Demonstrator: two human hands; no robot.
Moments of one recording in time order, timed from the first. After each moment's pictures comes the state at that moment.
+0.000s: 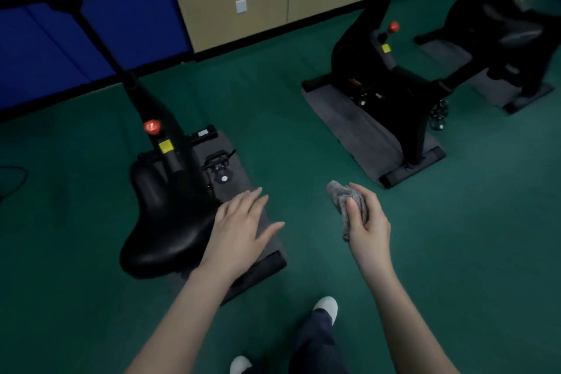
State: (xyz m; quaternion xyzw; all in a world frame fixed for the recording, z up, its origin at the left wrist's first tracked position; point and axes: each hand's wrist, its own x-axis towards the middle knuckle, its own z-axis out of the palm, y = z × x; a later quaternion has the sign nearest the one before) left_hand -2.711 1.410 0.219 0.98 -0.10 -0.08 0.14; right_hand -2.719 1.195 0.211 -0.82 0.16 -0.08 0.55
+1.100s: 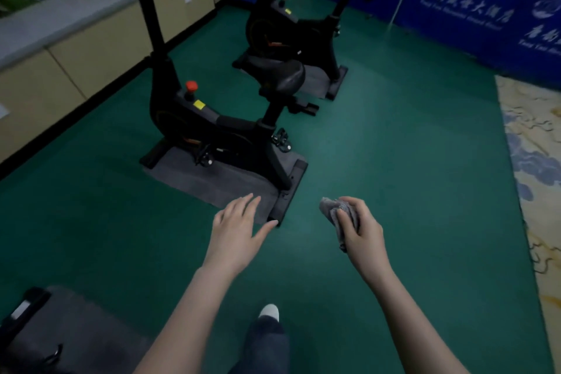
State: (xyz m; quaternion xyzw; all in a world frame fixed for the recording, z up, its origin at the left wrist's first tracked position) left_hand -2.422 1.015 0.237 0.91 -0.36 -0.13 0.14; right_hand -2.574 0.848 0.260 -0.78 0.37 -0.20 0.46
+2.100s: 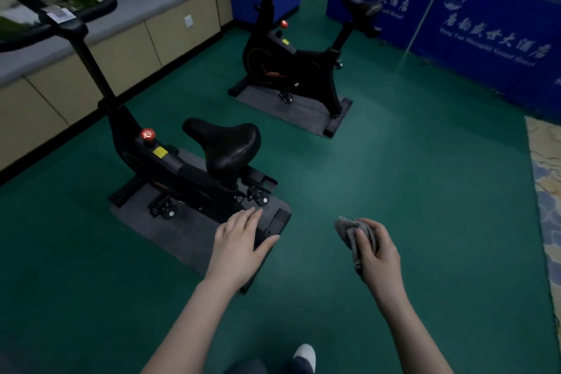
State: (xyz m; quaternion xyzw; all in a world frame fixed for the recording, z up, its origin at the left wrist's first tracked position) left_hand -2.313 0.678 0.239 0.93 -0.32 -0.13 0.14; right_hand -2.467 0.487 0.241 -0.74 0.39 -0.23 0.49
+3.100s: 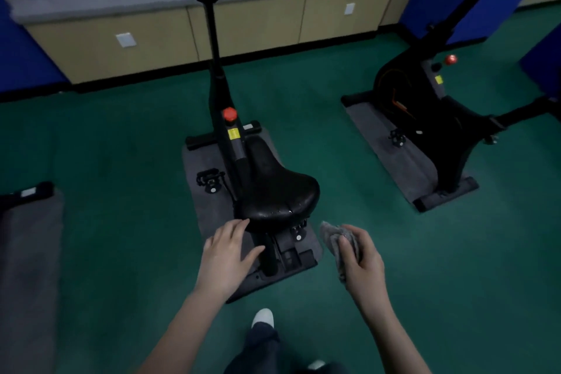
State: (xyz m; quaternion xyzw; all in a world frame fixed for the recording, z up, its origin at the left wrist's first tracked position) left_hand -2.174 0.597 0.181 0.97 0.03 -0.08 0.22; right_hand -2.178 0.362 0.225 -0.83 0.11 0.00 0.54
